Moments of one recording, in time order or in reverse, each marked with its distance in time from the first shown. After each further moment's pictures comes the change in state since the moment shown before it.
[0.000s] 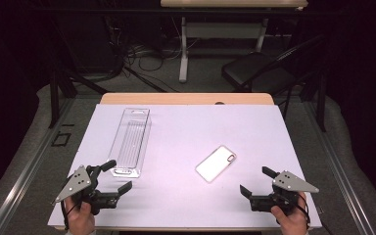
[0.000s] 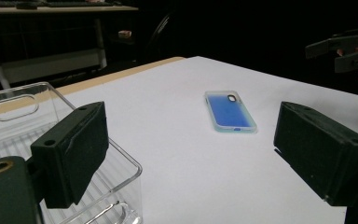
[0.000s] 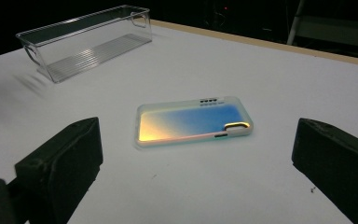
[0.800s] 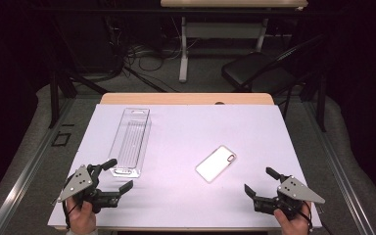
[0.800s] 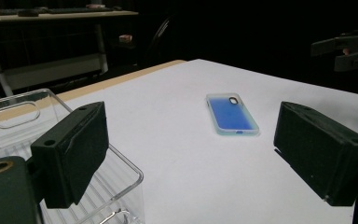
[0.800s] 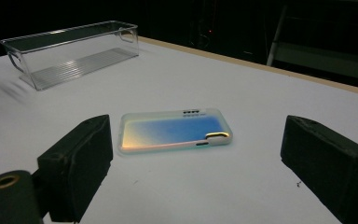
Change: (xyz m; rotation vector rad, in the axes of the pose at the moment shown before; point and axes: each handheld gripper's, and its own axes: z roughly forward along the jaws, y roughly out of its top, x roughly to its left) left arm 0.001 0.000 0.004 -0.016 -0.003 0.017; right arm 0.000 -0.012 -0.010 -0.092 -0.066 -0.052
